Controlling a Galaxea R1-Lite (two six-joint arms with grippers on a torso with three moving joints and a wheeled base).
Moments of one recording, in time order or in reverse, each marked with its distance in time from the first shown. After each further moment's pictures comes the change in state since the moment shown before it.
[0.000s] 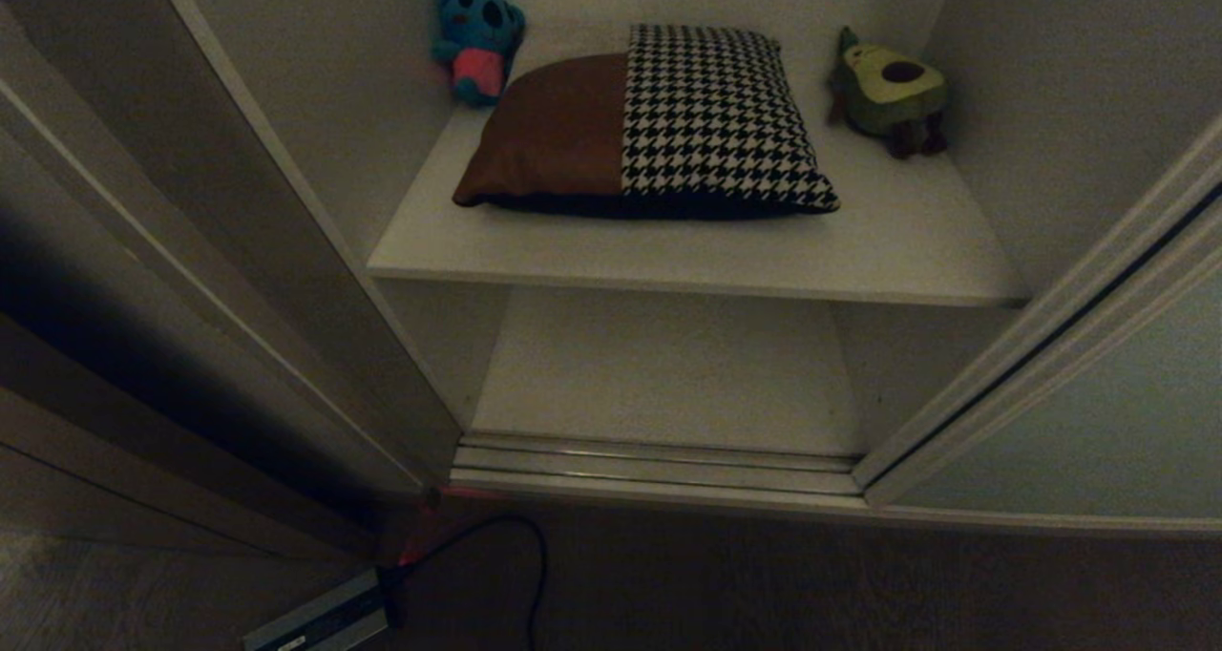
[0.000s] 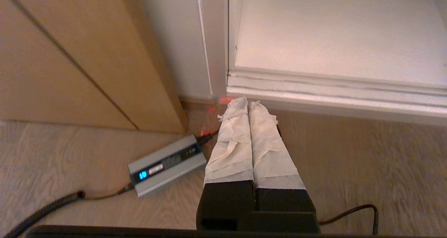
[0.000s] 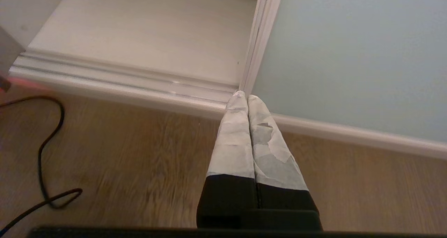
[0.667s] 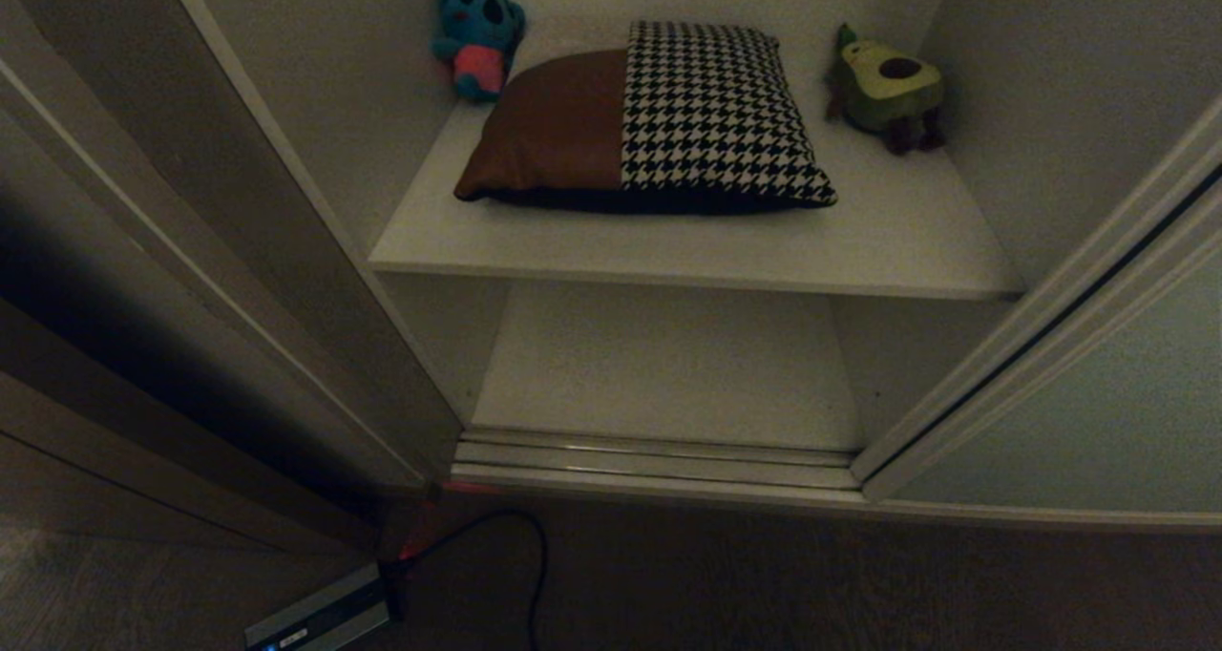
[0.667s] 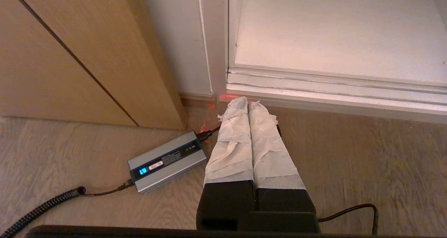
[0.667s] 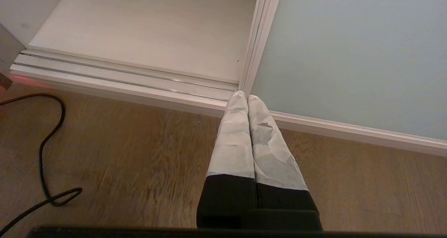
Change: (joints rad) left arm 0.000 0.000 0.000 -0.001 0.000 -0.003; right arm 0.000 0.000 0.000 0.000 0.000 0.000
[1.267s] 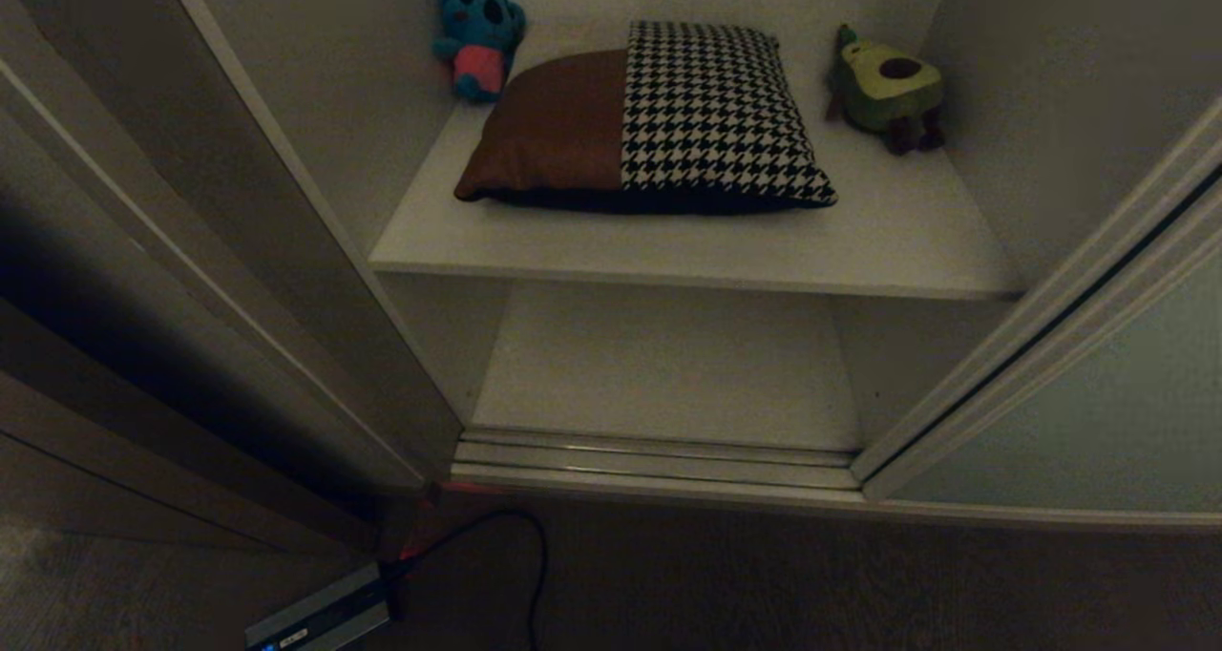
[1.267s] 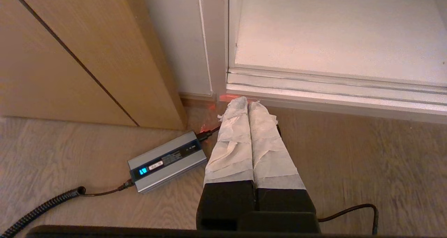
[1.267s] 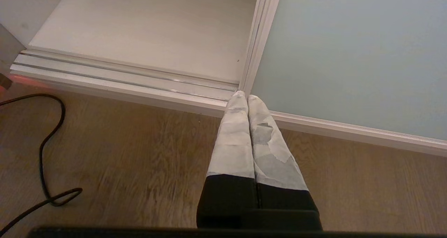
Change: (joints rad) left arm 0.000 0.000 0.000 0.000 0.000 0.000; right arm 0.000 0.000 0.000 0.000 0.000 0.000
